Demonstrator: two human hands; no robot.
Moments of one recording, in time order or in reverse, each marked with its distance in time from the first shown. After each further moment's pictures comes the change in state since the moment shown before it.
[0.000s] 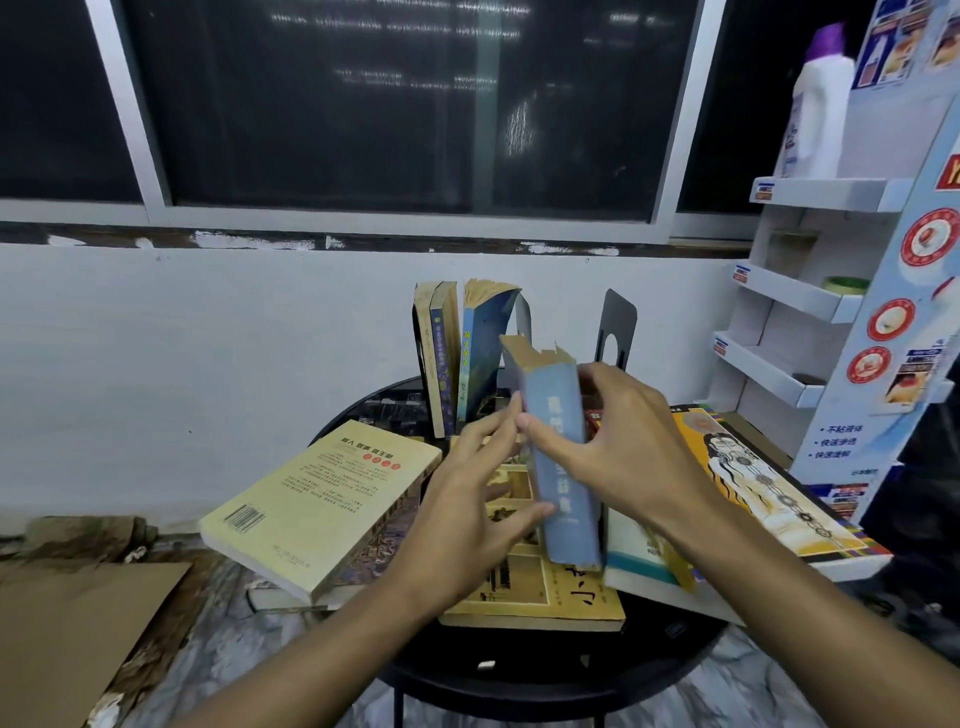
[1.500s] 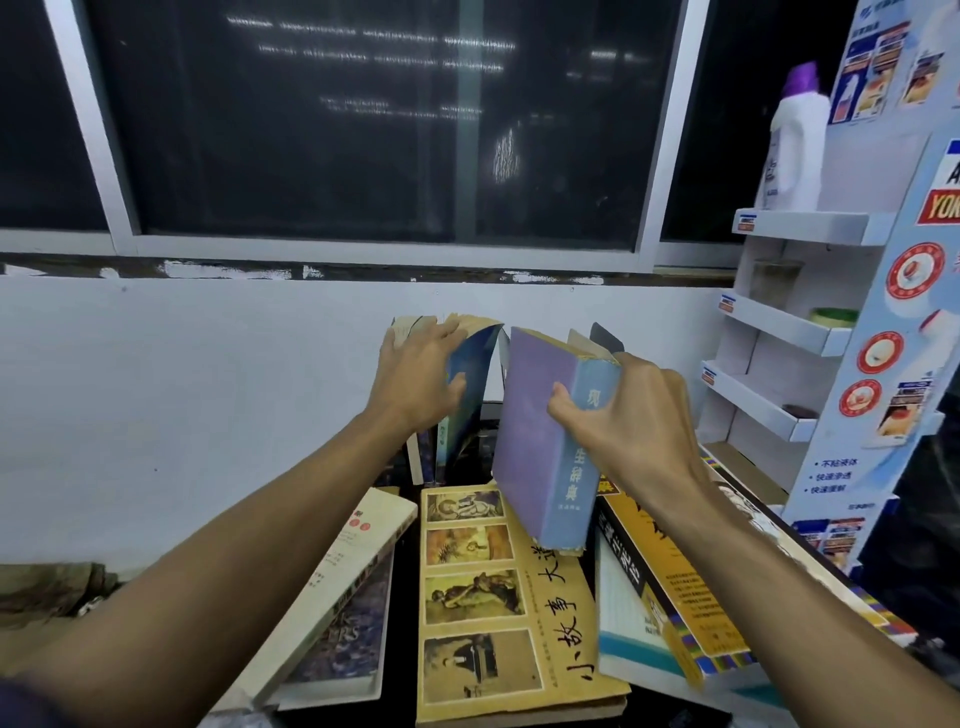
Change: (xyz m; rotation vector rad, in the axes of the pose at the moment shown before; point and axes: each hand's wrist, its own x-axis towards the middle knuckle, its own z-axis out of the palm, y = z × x) left_hand 0.185 -0.062 -0.054 0.873 0.047 -0.022; right_hand 0.066 0.023 -0.007 -0.133 0.321 0.124
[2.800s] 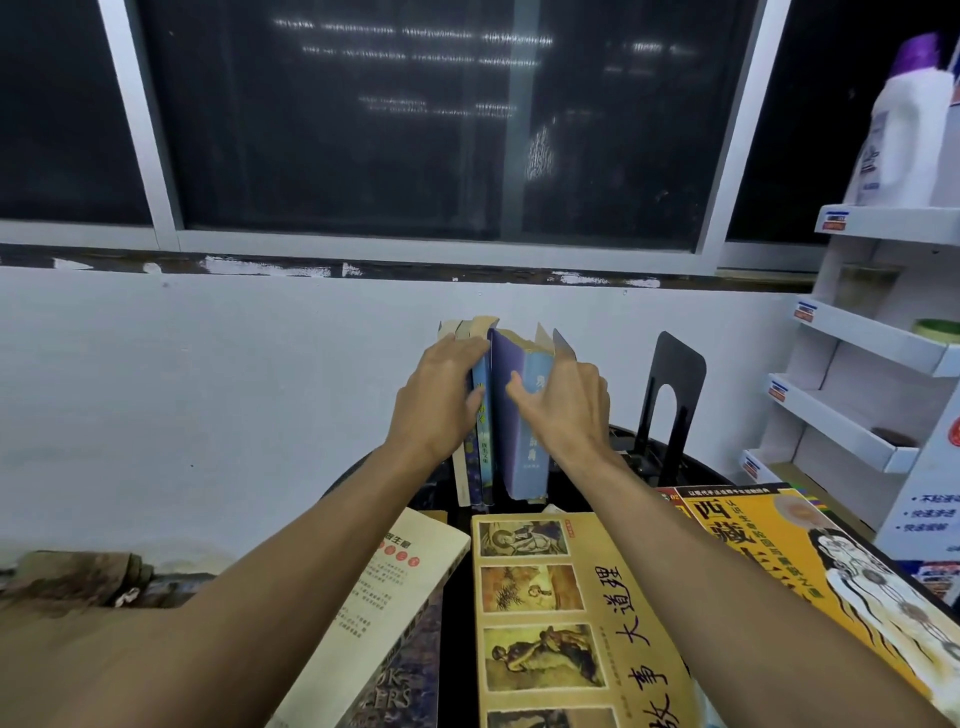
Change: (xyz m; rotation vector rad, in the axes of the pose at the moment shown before) left_hand 0.001 -0.055 0.026 -0.191 0.108 -0.079; right_hand 0.062 -0.020 0.168 -0.017 -0.106 0.019
